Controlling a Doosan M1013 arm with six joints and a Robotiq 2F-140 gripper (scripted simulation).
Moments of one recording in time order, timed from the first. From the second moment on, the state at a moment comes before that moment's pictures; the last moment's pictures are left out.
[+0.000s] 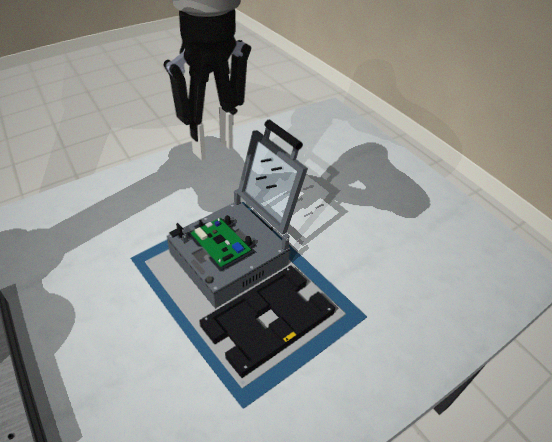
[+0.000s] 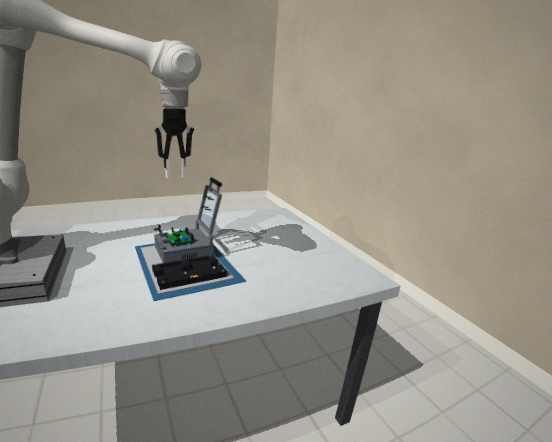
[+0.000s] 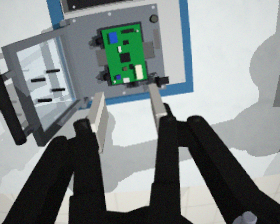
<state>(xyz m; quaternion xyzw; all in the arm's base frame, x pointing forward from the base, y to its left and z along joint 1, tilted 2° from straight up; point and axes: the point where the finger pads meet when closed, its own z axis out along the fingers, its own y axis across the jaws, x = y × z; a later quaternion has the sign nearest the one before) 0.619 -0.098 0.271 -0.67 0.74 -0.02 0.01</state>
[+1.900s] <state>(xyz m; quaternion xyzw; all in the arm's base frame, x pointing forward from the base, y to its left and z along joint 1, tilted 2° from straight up) 0.678 -0.104 0.276 -0.67 0.74 -0.02 0.01</state>
